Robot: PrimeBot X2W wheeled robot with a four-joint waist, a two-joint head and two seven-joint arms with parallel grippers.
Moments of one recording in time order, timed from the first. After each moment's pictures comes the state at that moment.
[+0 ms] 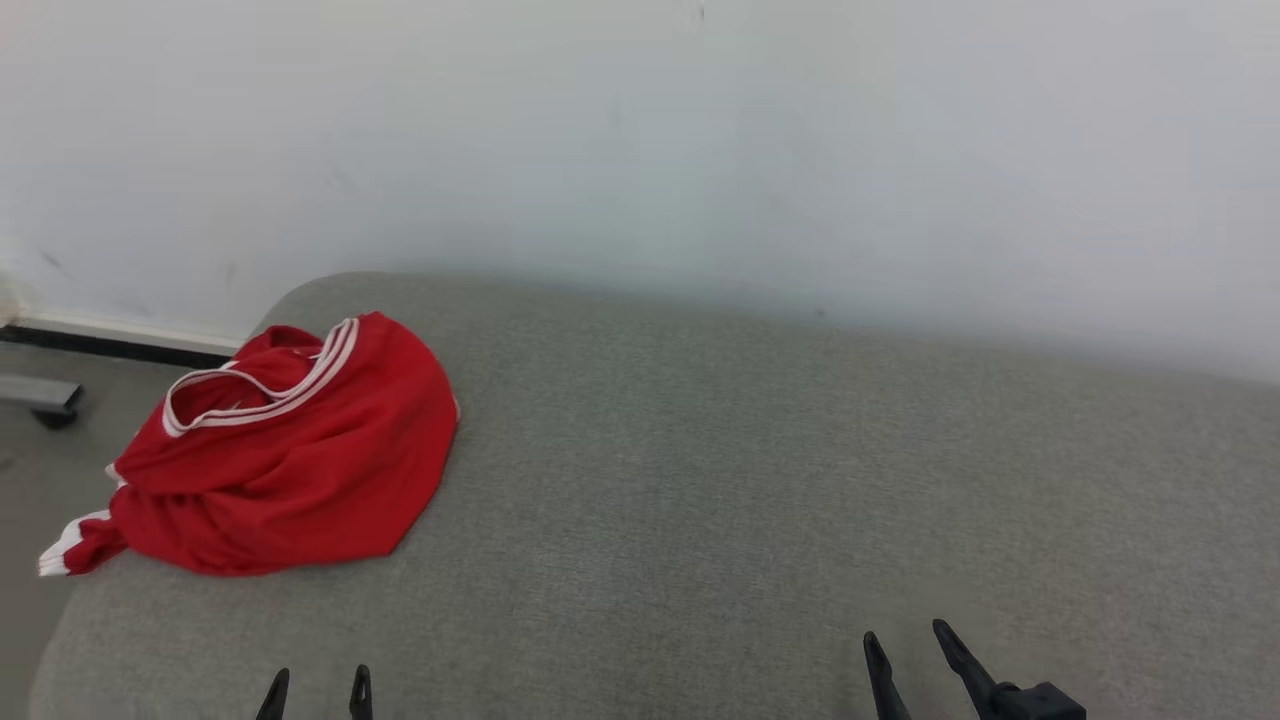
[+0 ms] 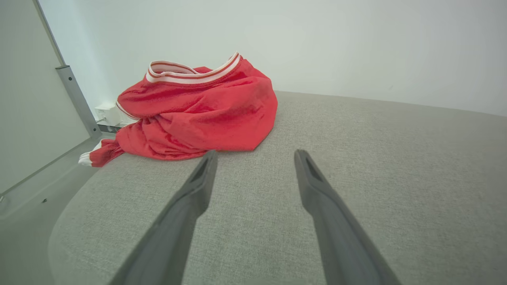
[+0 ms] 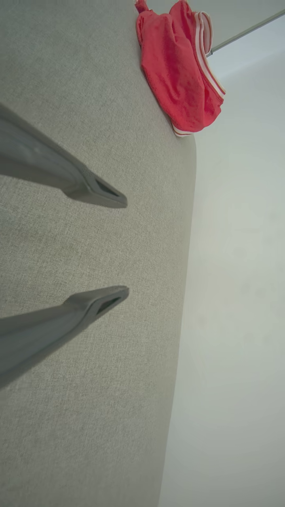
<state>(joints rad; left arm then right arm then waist) 0.09 0.07 0.04 0.27 -0.08 -0.11 -0.26 0.01 -0.05 0.15 0.40 0.11 0.13 -0.26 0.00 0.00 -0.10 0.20</state>
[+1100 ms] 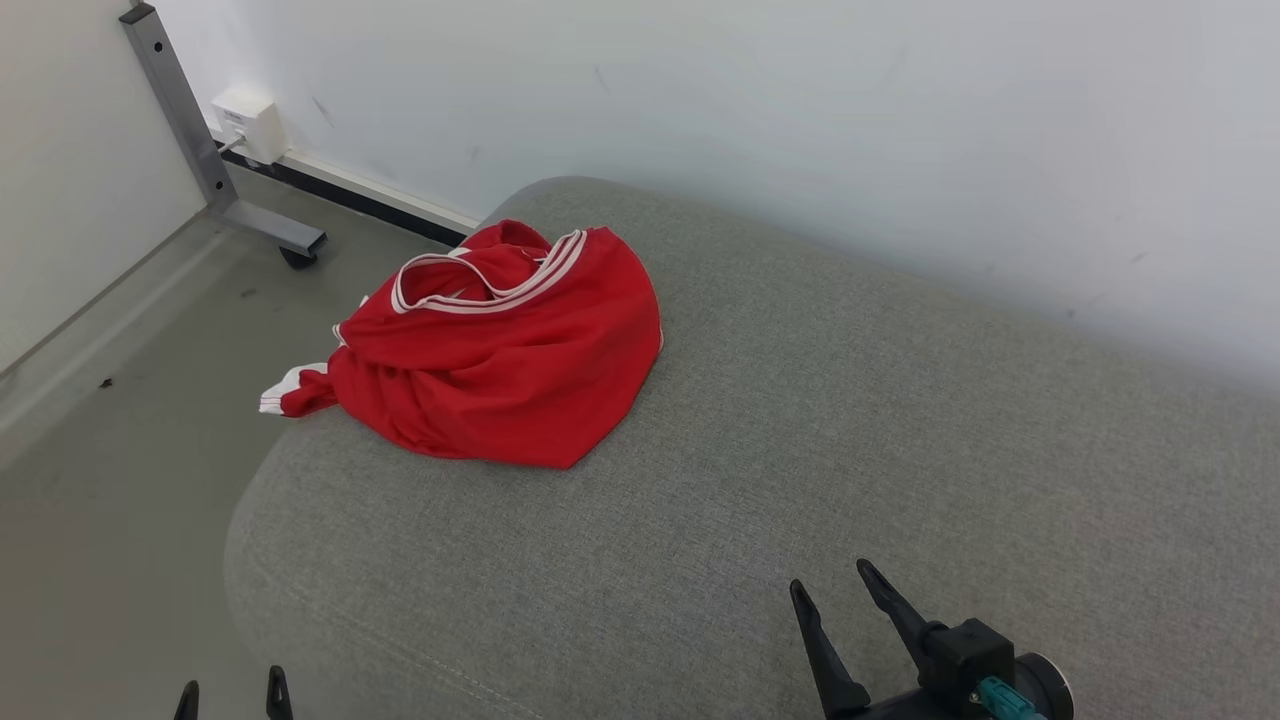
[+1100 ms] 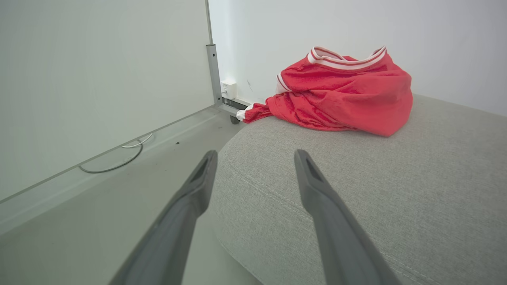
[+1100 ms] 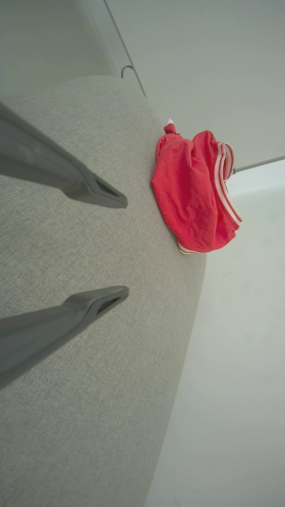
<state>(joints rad) 0.14 0.07 0.14 0.17 -0.12 -0.07 -0.26 -0.13 -0.05 0.28 0.46 0.14 0.13 -0.26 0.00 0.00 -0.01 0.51</state>
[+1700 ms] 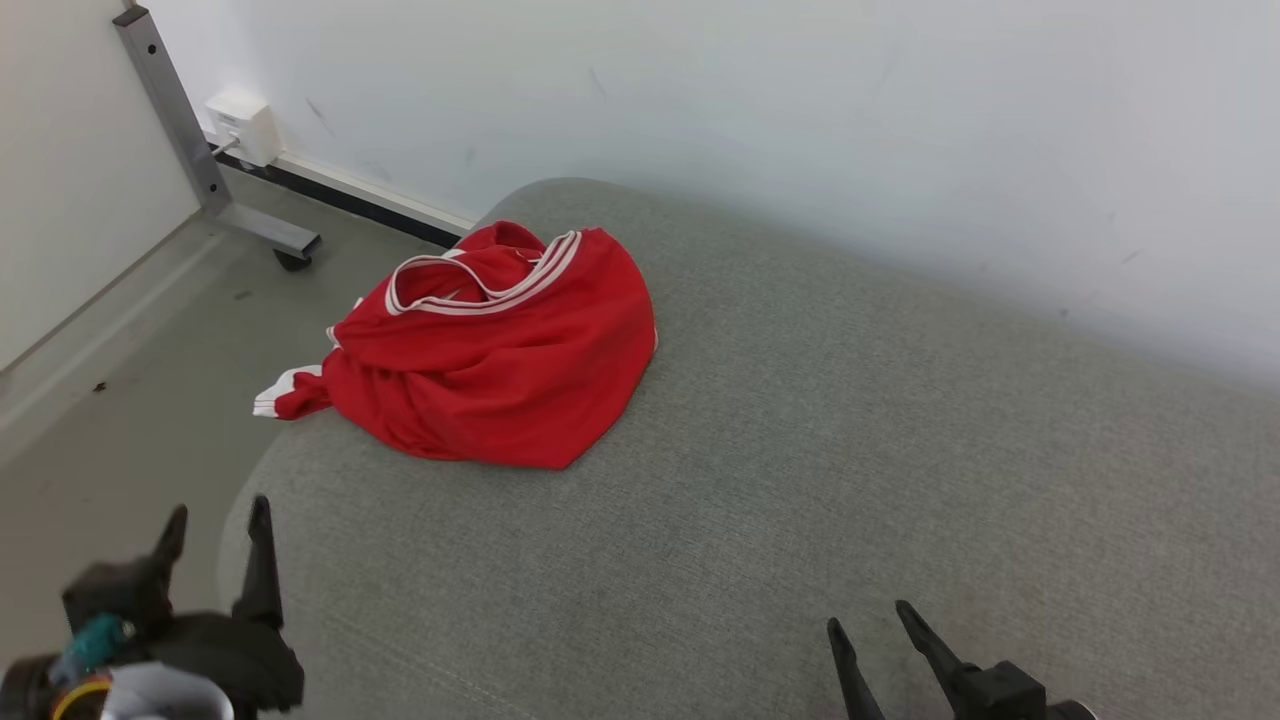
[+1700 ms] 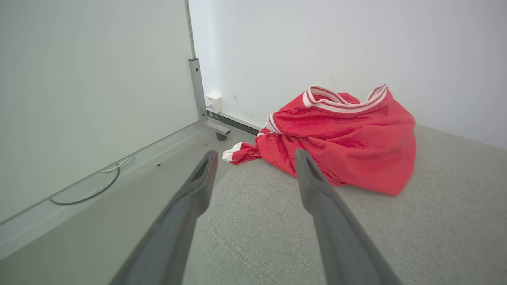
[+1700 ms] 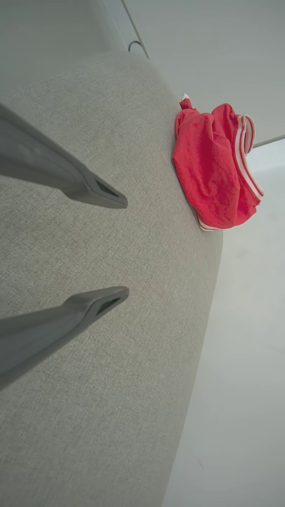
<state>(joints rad) -0.20 0.17 0.11 0.38 -0.19 -0.12 -0.13 -0.04 -0.05 0.21 0.43 0.11 0.13 -0.26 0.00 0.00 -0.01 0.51</state>
